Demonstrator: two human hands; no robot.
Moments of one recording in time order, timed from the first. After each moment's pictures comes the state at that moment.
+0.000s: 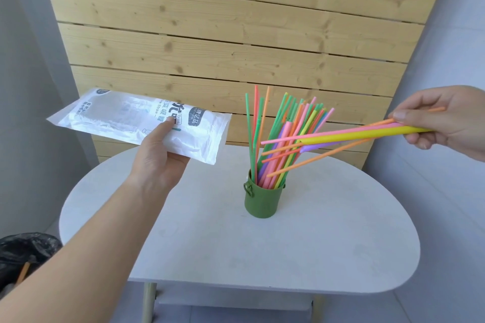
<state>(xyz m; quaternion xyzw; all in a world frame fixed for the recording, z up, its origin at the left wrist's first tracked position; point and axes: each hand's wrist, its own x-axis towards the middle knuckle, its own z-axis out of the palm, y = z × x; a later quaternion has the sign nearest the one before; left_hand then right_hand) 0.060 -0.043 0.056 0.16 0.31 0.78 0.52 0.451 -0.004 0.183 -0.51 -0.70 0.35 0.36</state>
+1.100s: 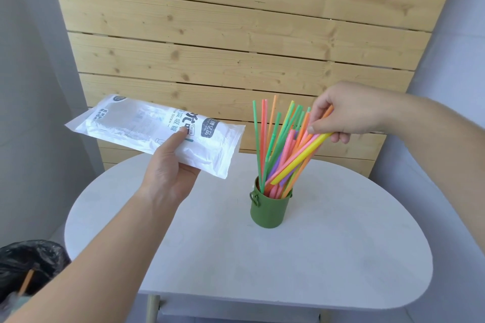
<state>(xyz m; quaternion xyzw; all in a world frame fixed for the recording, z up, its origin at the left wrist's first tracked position) 0.064 -0.041 0.052 0.17 0.30 0.77 0.54 0.329 0.032 0.194 -0.52 -0.84 0.14 0.09</state>
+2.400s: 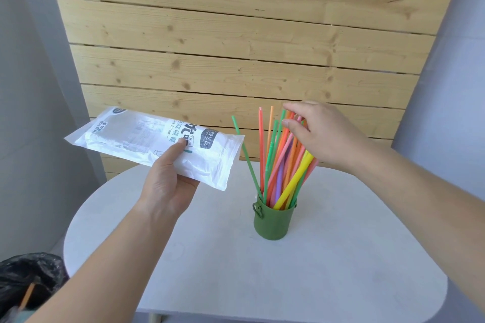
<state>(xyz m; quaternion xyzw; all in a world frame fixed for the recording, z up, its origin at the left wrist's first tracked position) 0.061 -0.036 0.049 0.15 0.30 0.77 0.53 0.299 0.037 0.146 -0.47 -0.86 0.00 0.20</state>
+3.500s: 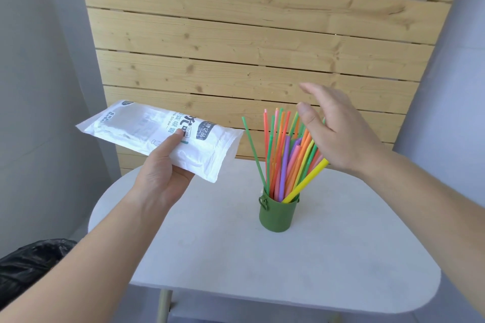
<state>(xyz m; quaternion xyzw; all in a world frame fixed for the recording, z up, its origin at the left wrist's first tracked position) 0.045 -0.077 0.073 0.18 0.30 0.78 0.52 0.310 -0.009 0.156 -0.40 -0.84 0.02 0.35</state>
